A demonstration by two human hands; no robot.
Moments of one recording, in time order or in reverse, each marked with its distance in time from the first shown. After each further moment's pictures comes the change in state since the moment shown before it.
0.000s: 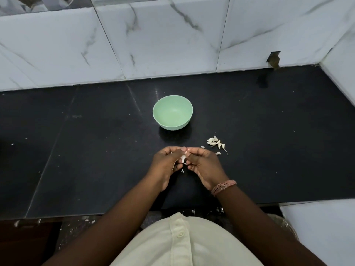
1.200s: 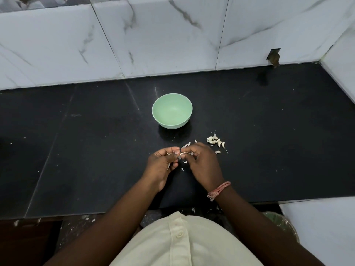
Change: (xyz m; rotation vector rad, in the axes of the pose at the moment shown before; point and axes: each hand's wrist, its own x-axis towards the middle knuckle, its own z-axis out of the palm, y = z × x) left_hand 0.002 -0.006 -0.012 -0.089 0.013 -0.004; right_hand 0.004 0.007 -0.001 -0.853 0.147 -0.572
